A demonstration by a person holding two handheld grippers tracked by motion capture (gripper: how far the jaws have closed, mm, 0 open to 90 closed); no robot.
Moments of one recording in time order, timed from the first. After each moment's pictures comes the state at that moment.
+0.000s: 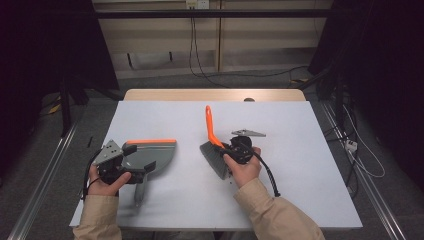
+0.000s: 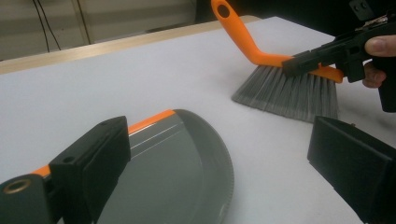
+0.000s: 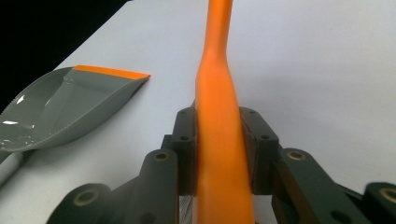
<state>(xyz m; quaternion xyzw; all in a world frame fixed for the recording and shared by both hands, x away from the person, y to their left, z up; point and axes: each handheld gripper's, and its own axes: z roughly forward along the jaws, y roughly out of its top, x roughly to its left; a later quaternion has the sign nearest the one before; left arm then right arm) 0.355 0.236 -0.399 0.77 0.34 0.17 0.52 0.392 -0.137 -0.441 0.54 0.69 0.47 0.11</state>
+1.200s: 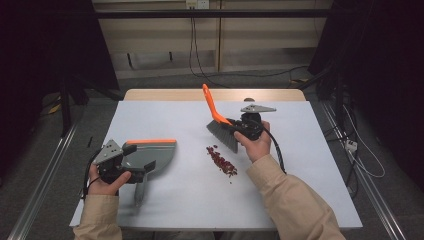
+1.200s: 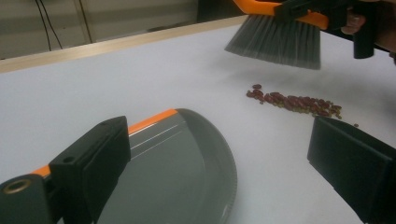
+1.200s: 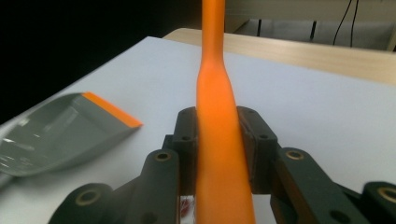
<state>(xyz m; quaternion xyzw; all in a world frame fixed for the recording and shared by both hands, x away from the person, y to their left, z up) 0.357 0.237 -0.400 0.77 0.35 0.17 0.51 0.451 -0.174 -0.405 0.43 0.73 0.51 0.14</state>
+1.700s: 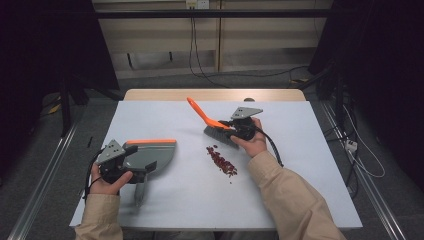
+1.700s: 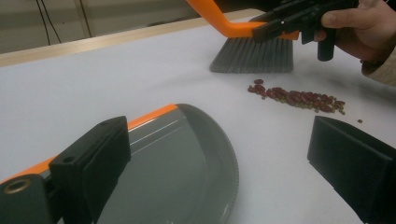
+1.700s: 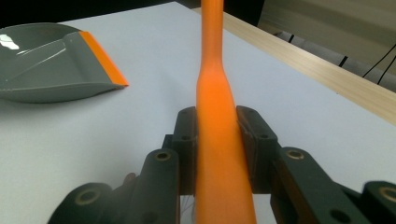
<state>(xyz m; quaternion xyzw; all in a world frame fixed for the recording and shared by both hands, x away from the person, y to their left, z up) 0.358 0.235 -0.403 0.77 0.35 0.17 0.51 0.478 -0.164 -0.439 0.28 0.80 0.50 0.17</state>
